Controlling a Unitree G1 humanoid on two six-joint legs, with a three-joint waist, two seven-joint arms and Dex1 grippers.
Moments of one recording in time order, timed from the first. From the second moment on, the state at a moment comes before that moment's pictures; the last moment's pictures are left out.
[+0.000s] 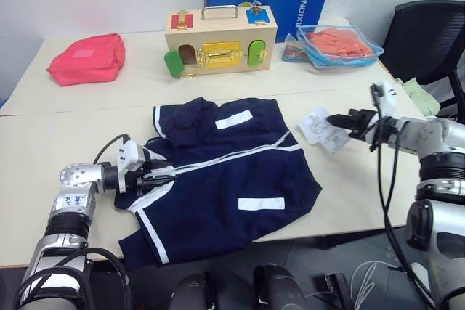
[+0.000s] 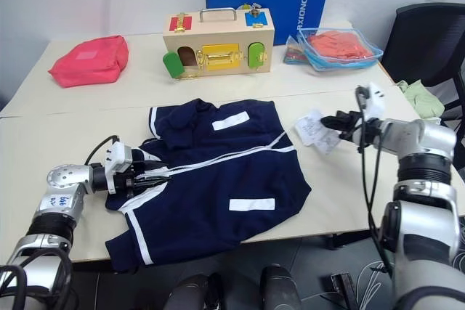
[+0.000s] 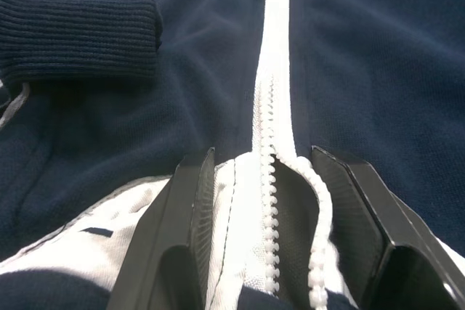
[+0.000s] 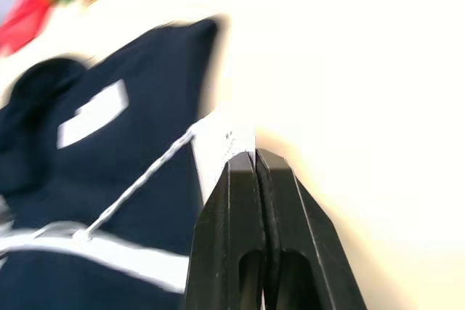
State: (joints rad) left arm -0.53 0.65 0.04 0.78 -0.23 -0.22 -1.30; right arm -0.96 -0.70 -0.25 0.80 0.44 0.95 0.72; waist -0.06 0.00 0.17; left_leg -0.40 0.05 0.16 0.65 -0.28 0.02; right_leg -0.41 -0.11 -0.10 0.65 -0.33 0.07
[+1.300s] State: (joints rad) left arm 0.26 0.84 0.56 -0.18 -0.56 0.31 -1.18; right arm -0.37 -0.91 -0.22 0.44 0.35 0.04 1.34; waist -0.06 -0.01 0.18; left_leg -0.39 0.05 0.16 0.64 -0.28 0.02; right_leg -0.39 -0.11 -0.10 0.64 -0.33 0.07
